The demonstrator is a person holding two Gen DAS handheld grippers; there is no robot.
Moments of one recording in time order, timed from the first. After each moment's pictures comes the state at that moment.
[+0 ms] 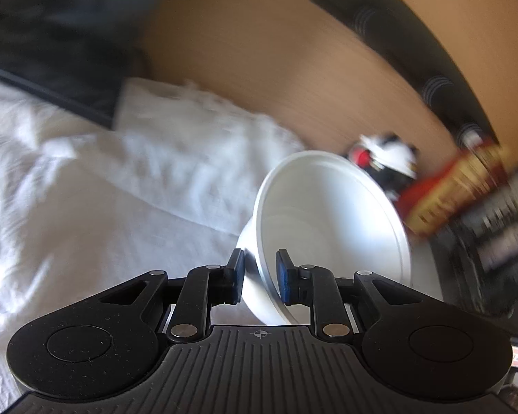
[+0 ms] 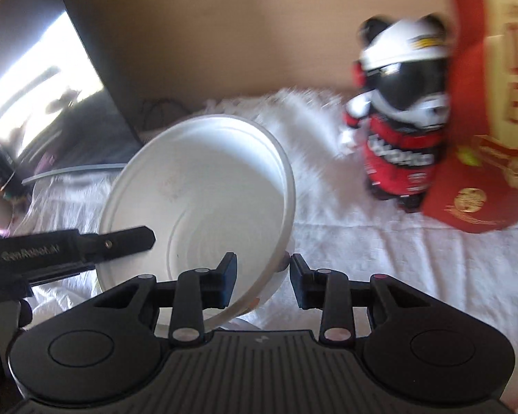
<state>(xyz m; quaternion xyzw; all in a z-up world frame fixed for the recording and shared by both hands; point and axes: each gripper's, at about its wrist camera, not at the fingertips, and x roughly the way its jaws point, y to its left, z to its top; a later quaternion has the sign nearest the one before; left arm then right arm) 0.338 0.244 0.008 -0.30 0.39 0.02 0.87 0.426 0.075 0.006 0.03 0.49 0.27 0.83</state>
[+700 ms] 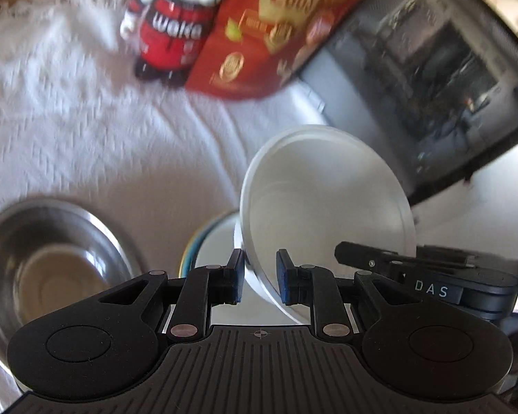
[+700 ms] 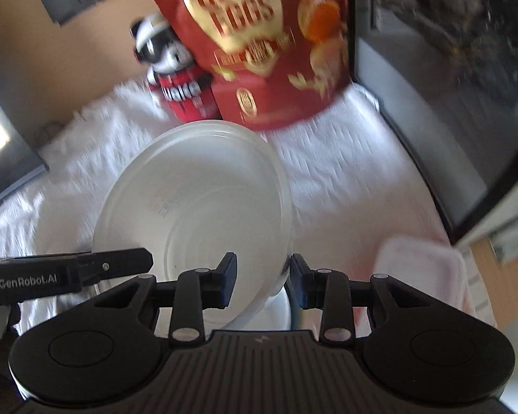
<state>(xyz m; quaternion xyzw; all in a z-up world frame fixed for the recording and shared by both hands) 0.310 0.091 -0.033 -0.17 0.52 -0.18 0.81 0.311 -0.090 -0.015 0.07 0.54 0.08 0.84</state>
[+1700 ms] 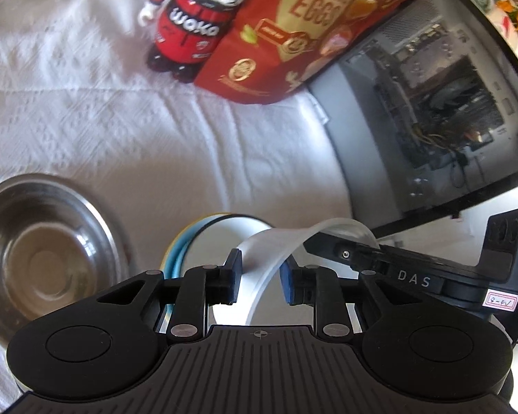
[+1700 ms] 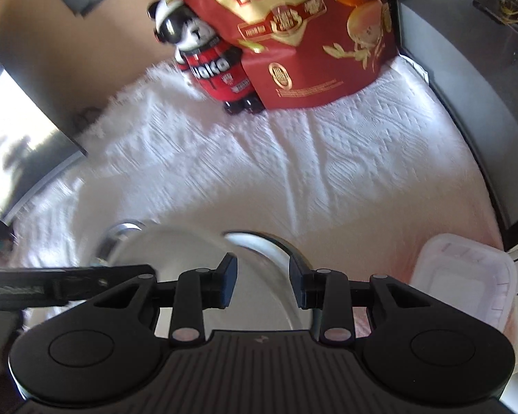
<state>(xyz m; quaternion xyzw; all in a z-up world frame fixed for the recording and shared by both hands) 0.321 0.099 -0.009 -0.24 0.53 -0.16 0.80 0.341 -0.110 -0.026 0.15 0.54 0.18 0.81</state>
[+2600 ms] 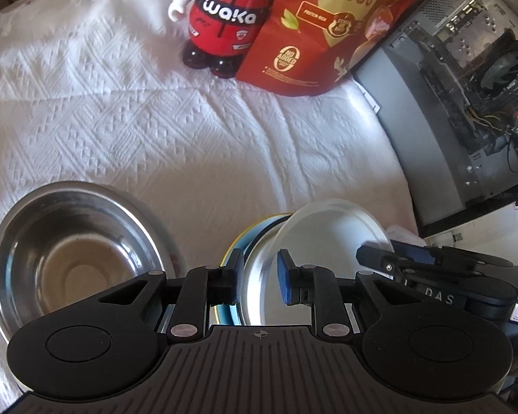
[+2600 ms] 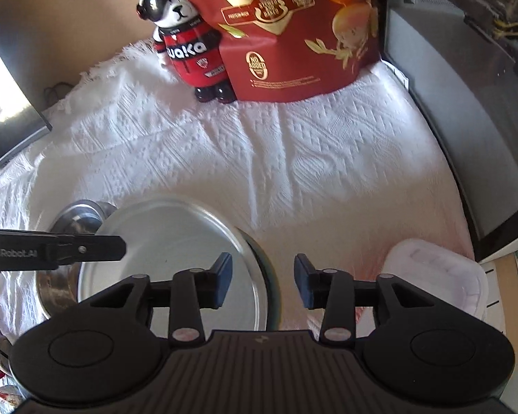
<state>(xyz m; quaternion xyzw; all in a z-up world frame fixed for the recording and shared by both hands) 0.329 0.102 -0.046 -0.17 0.55 -0.10 0.81 0.334 -0.101 -0.056 0.05 0.55 0.14 0.82</state>
